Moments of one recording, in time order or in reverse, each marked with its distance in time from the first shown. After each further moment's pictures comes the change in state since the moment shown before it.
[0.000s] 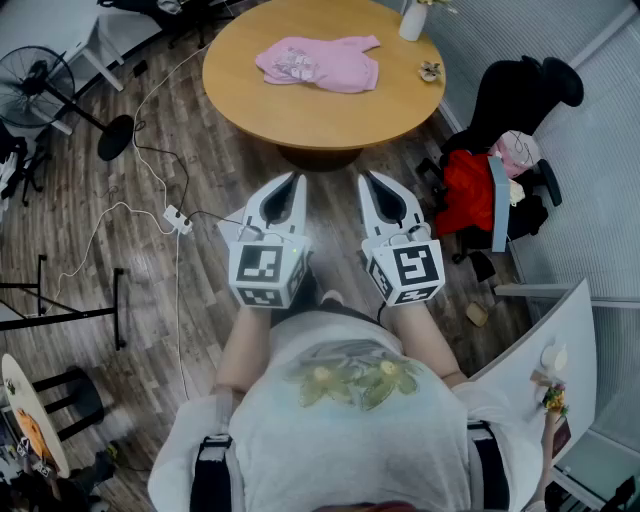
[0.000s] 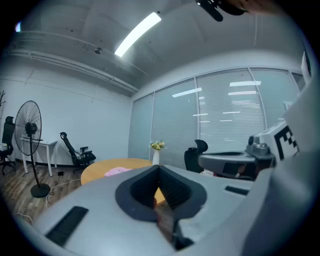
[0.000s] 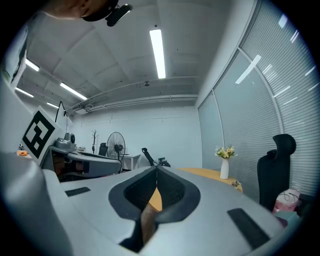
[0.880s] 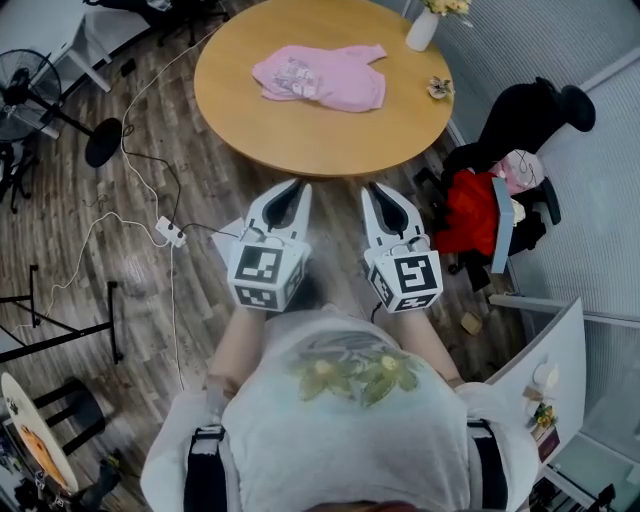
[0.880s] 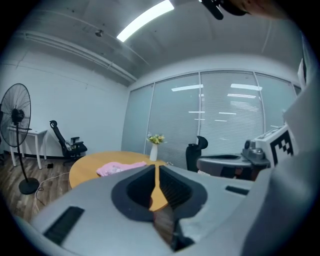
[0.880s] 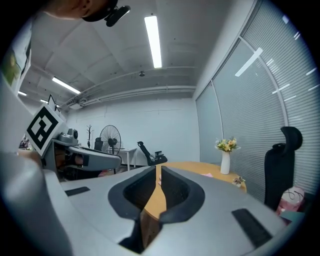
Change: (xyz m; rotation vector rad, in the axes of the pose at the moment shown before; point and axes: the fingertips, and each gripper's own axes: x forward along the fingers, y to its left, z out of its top) left arm 0.091 0.065 -0.011 -0.030 0.080 -0.111; right arm 0.100 -0.035 -0.027 0.016 0.076 -0.038
